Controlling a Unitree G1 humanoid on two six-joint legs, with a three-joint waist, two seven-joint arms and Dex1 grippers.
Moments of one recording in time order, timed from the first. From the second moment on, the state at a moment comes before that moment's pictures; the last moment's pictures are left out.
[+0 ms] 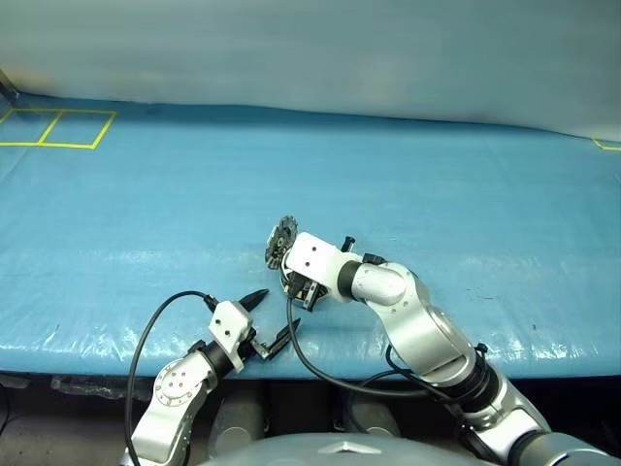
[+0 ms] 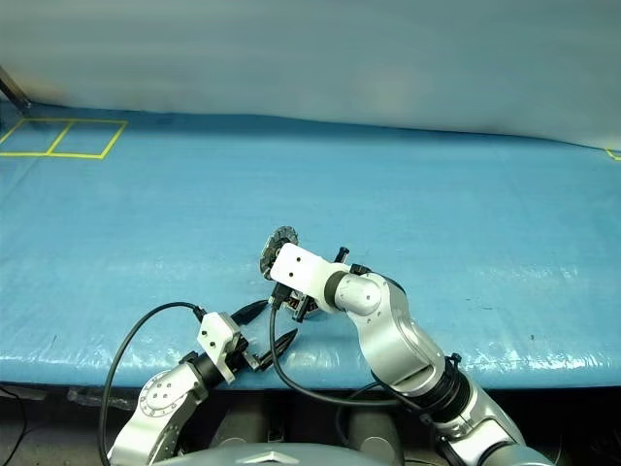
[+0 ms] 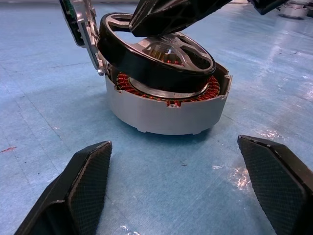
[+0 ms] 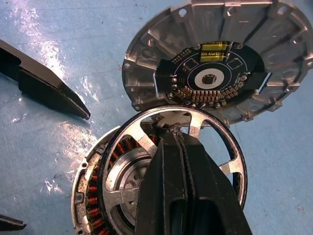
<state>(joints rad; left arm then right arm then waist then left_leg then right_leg) 0.30 0.29 -0.20 -0.18 -0.18 -0.05 -0.60 -0.41 -0.33 0.60 -0.56 -0.31 1.03 0.67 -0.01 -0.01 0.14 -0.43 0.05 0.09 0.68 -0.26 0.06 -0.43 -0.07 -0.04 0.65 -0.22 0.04</state>
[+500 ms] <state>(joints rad) 0.31 0.29 -0.20 -0.18 -0.18 -0.05 -0.60 -0.42 -0.34 0.44 -0.72 -0.10 1.22 0.66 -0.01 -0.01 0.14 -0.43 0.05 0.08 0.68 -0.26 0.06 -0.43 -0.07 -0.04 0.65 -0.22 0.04</state>
